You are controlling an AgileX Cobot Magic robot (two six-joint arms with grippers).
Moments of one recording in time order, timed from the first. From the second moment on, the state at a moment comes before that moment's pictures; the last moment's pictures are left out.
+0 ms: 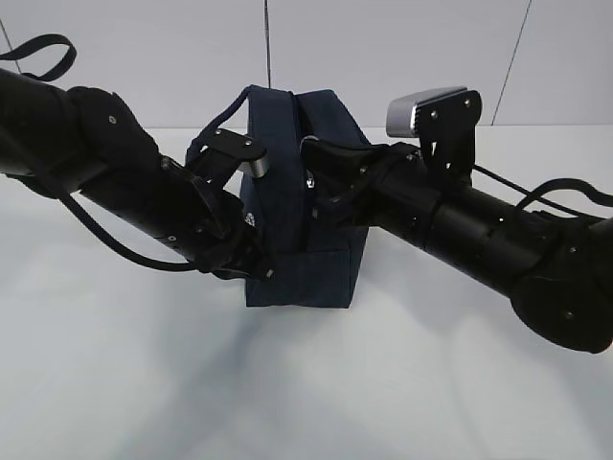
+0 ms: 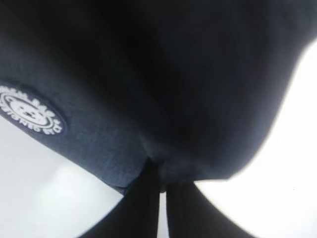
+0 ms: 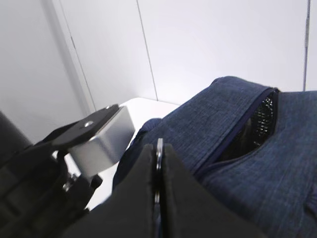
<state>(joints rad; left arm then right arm) -0.54 1.90 -1.14 -0.72 0.45 0.79 0.50 1.81 -0.74 -0.29 -1.00 0.30</state>
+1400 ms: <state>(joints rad) -0.54 1.90 -1.14 -0.75 0.44 0.79 0.50 1.82 -0.96 -0.18 -0.69 0.34</state>
